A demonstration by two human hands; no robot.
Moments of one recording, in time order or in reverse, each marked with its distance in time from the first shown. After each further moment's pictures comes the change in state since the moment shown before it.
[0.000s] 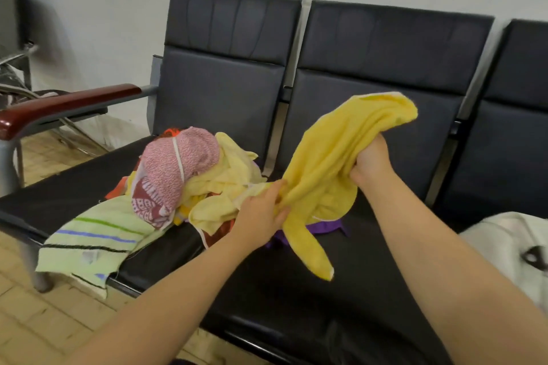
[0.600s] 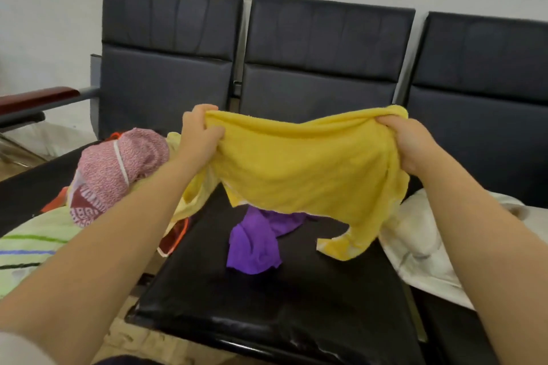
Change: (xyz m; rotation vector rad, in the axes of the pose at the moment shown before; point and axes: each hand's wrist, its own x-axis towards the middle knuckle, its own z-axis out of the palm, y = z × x) left_hand 0.093 0.045 -0.069 -0.404 0.215 -0.277; right_hand -0.013 -0.087 -0.141 -0.444 0.182 0.083
